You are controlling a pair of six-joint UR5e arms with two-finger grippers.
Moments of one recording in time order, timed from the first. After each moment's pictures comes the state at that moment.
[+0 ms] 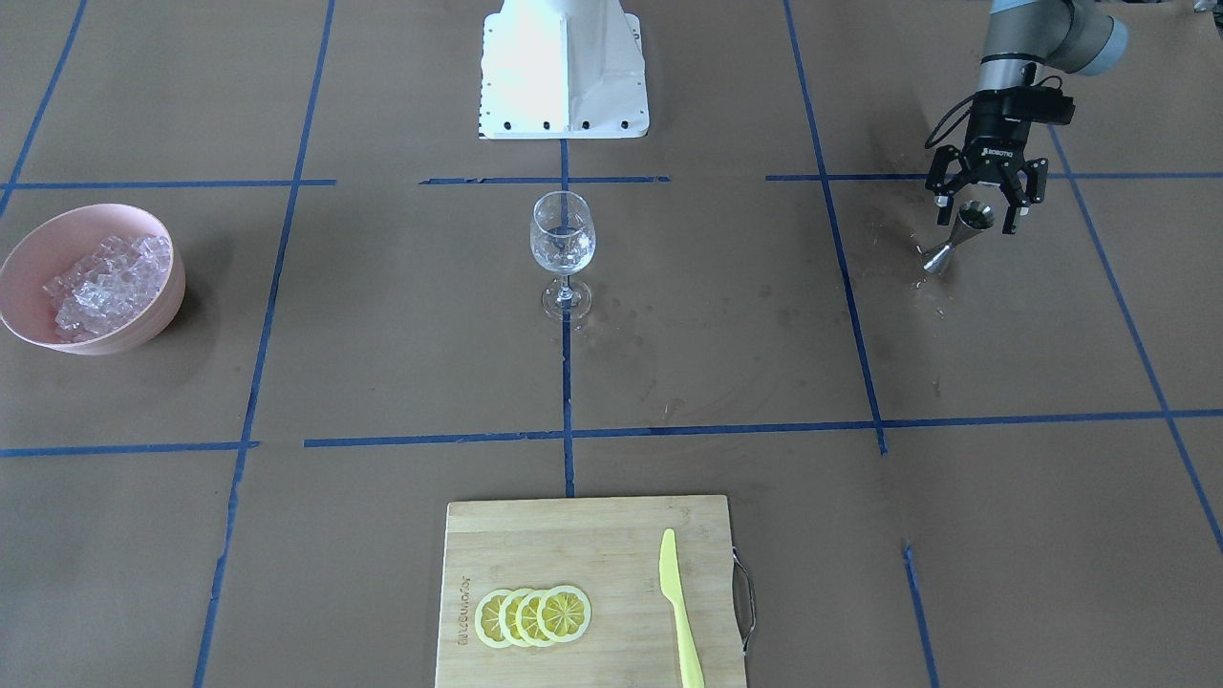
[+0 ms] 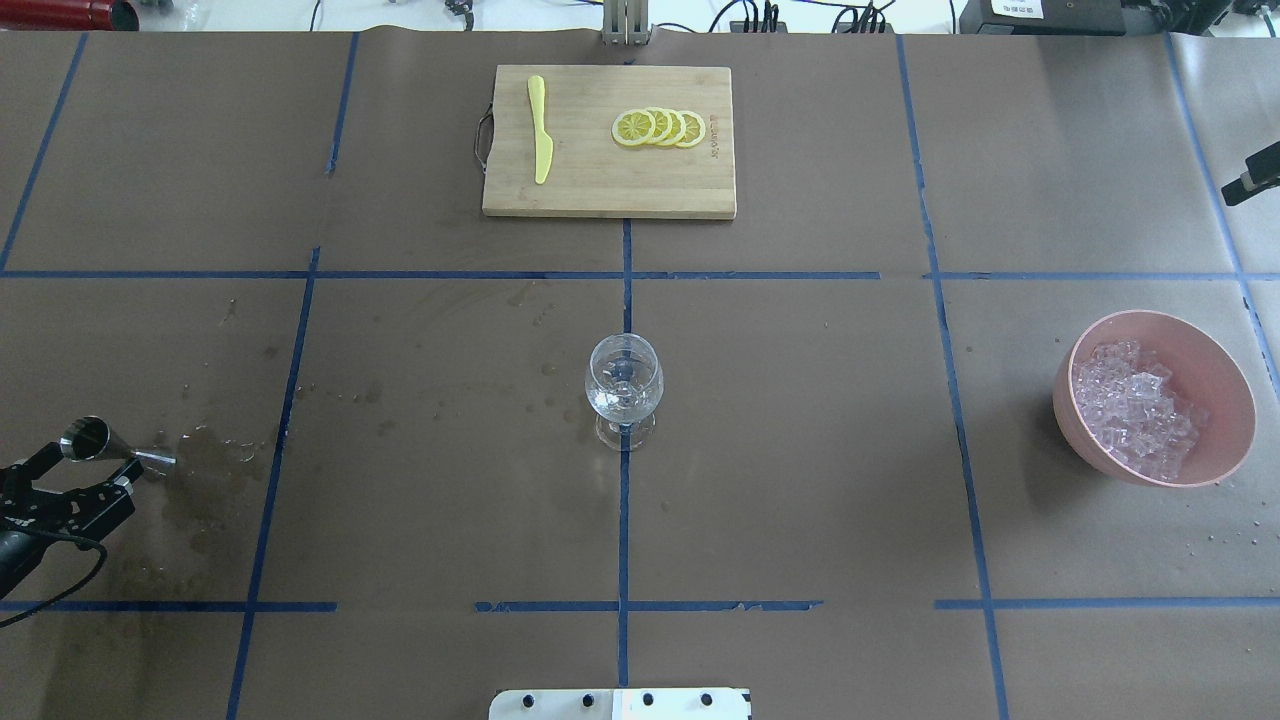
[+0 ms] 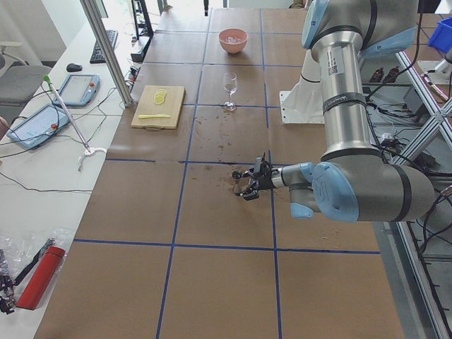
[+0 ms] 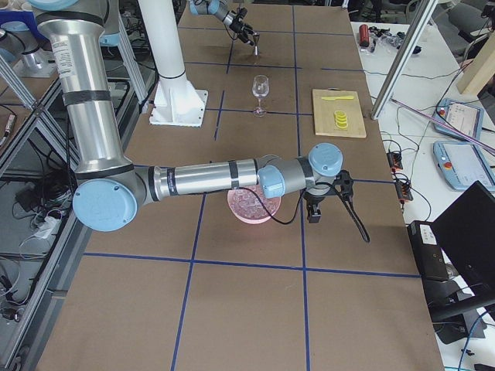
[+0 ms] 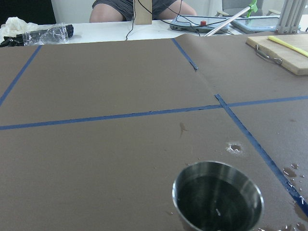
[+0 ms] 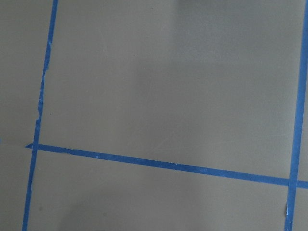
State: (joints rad) left arm -0.05 -1.14 -1.67 -2.99 -0.65 -1.21; right arm 1.42 -1.40 1.54 -1.41 2.48 0.24
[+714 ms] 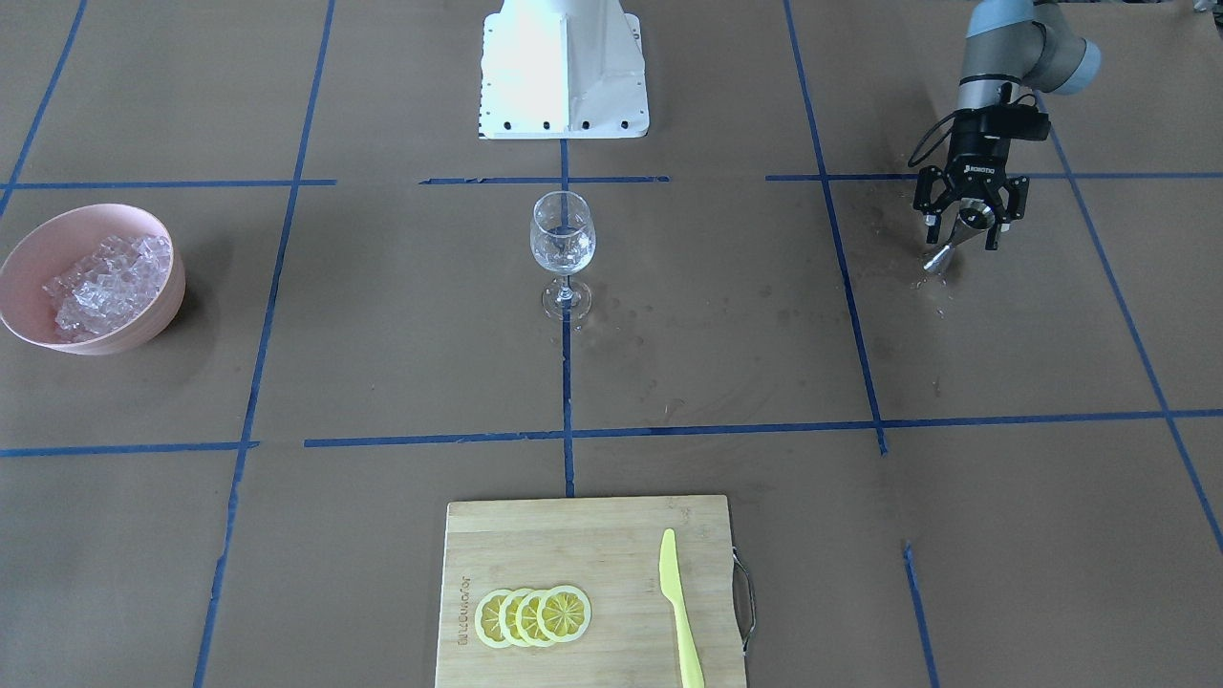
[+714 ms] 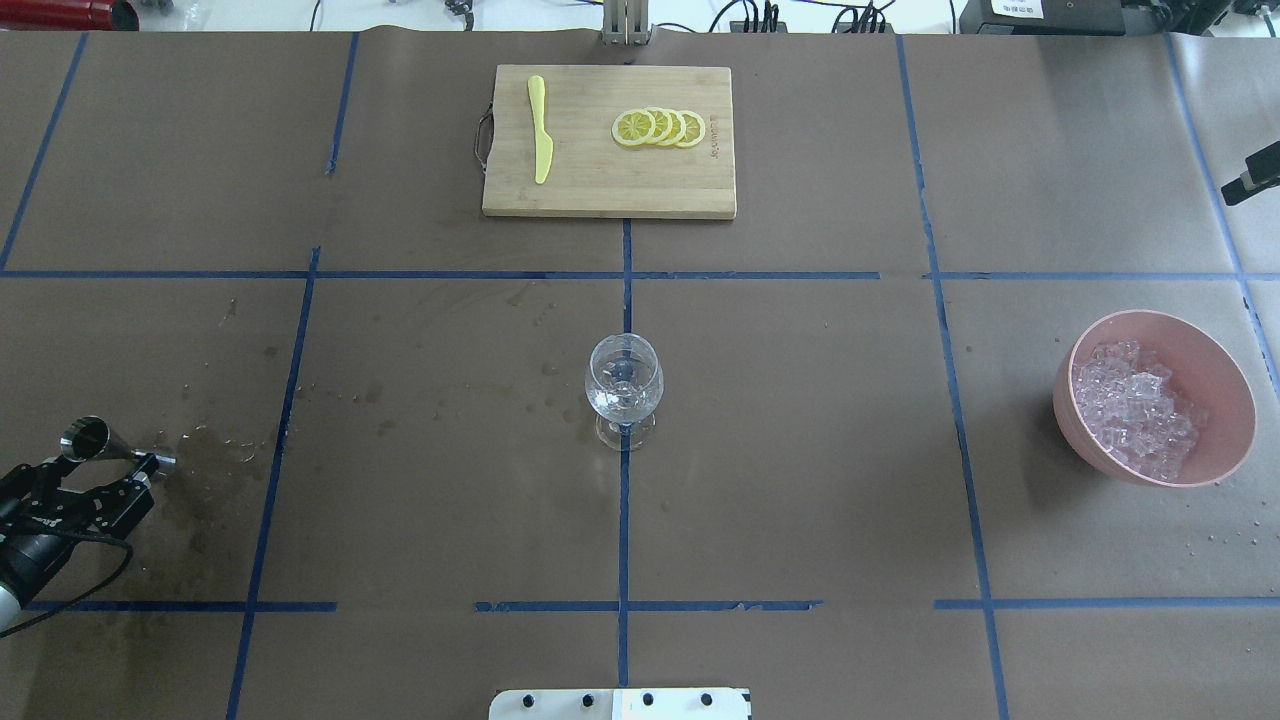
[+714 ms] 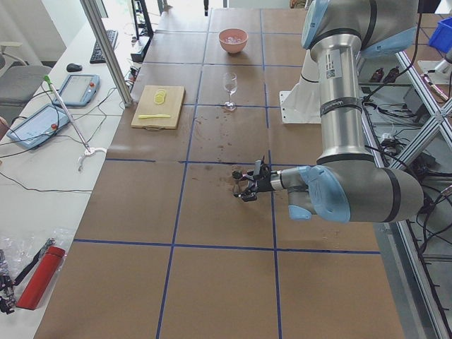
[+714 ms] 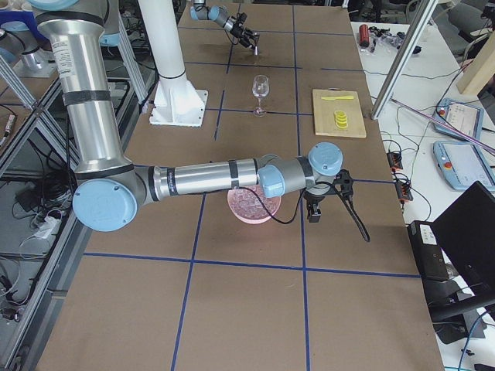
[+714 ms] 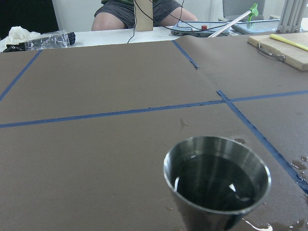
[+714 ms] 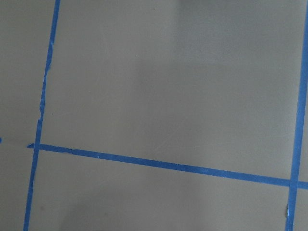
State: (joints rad) left arm -0.05 -1.20 -1.59 -2.99 -0.60 -1.21; right arm 1.42 -1.40 1.54 -1.41 2.48 0.23
